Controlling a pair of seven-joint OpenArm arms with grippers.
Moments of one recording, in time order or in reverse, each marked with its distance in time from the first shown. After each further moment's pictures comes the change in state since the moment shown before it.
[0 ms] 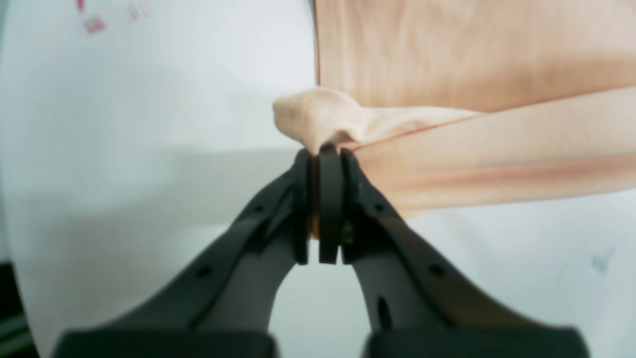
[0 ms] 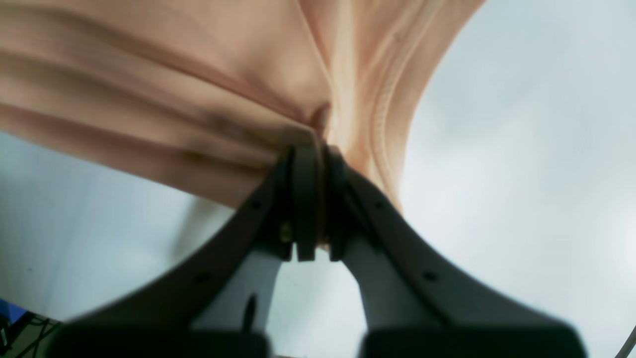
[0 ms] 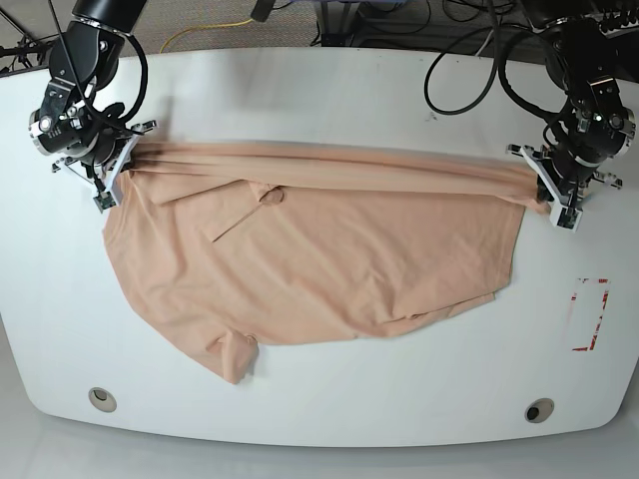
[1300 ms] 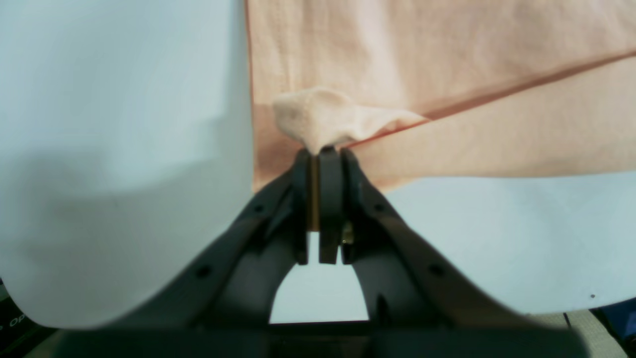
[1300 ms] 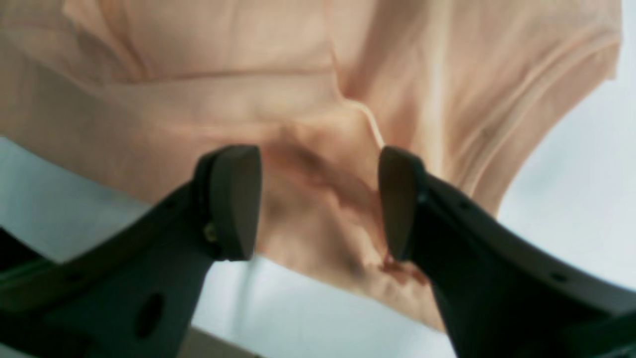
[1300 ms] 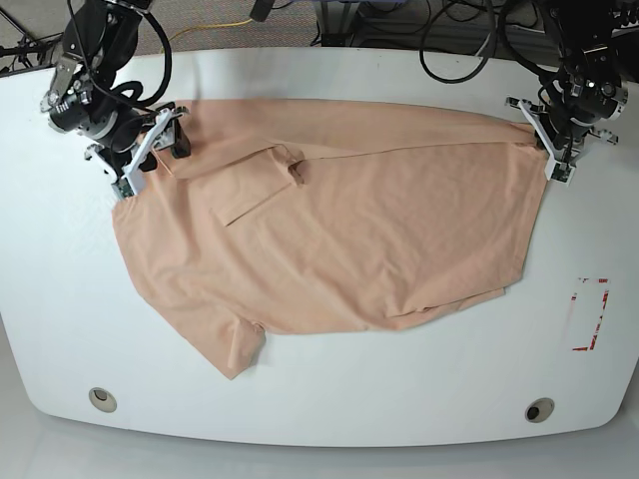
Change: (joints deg) left arm 9.3 -0.2 -0.3 0.0 1.2 0.1 -0.2; right arm -4.6 -4.7 0.4 5.3 17.0 -0.3 -0.9
